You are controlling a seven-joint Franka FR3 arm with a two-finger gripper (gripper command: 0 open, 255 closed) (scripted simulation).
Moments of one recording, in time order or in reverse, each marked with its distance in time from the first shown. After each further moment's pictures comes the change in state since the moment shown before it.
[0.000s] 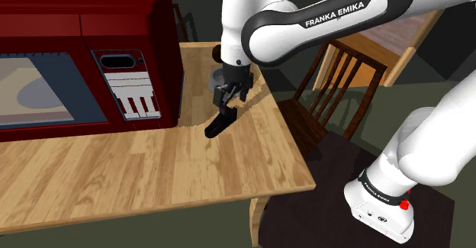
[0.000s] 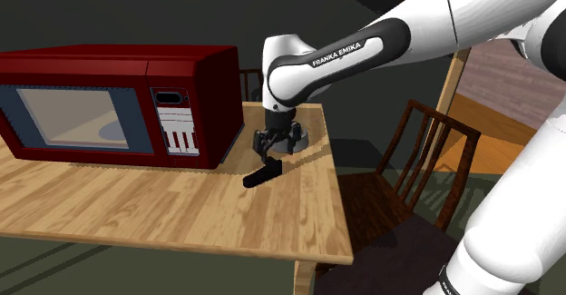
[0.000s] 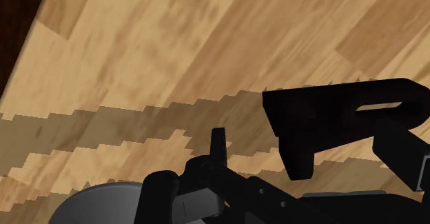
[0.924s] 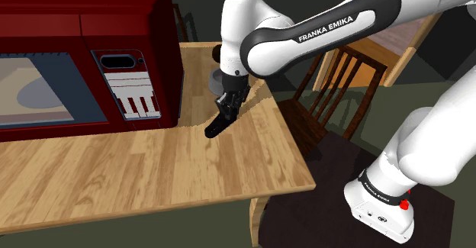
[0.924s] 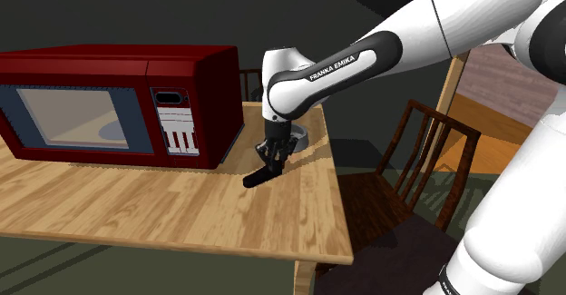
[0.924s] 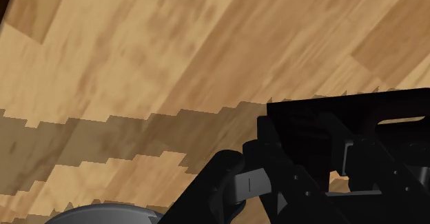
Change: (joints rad) arm 0.001 0.032 0.005 -0.041 -0.011 0.073 0.010
